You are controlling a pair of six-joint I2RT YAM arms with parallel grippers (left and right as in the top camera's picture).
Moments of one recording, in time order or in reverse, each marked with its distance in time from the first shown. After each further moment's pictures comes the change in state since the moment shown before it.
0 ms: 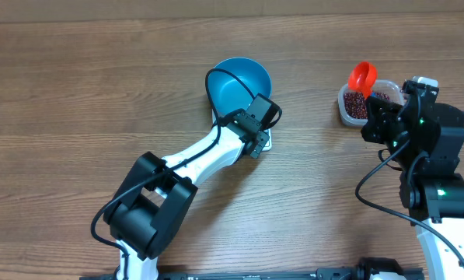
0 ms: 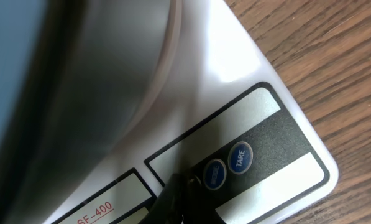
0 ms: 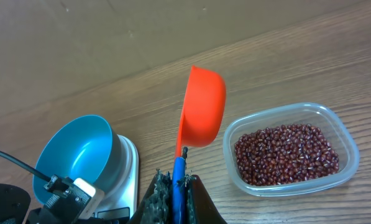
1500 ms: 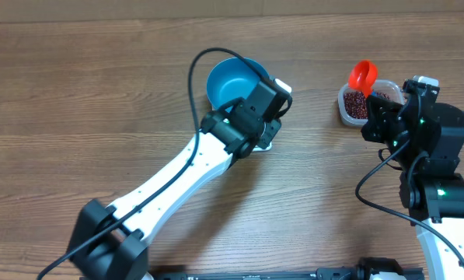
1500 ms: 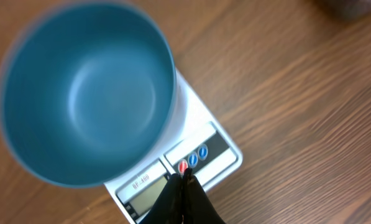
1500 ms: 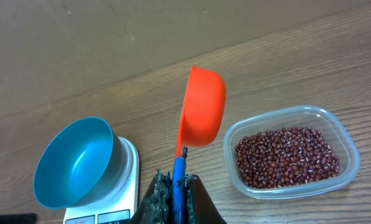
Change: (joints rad) left arm -0.053 -0.261 0.128 -0.198 -0.004 -0.001; right arm 0.000 0.000 0.000 0.008 0.000 -0.001
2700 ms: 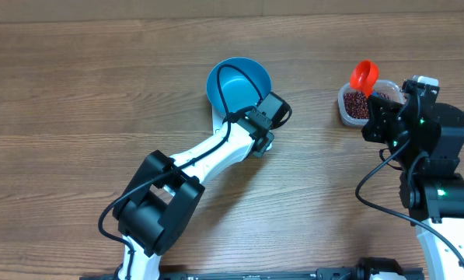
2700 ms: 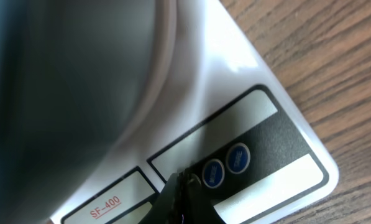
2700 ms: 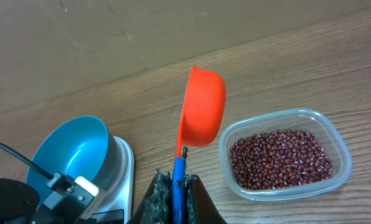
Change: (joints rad) left arm 0.021 0.305 -0.025 0.073 -0.079 0.000; right arm 0.000 0.000 0.000 0.000 0.011 -0.025
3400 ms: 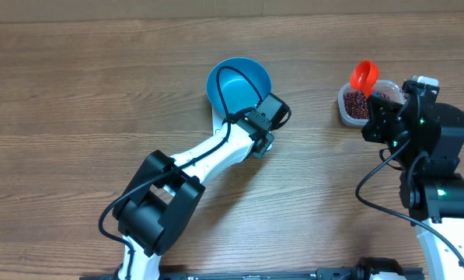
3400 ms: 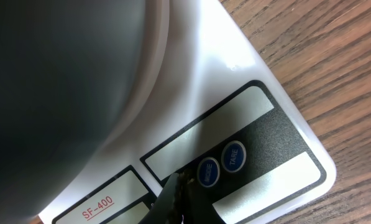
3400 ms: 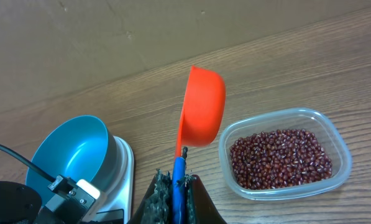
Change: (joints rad) left arm 0.000 0.000 -0.013 0.010 0.013 -0.003; right arm 0.000 0.000 0.000 -0.001 0.000 0.000
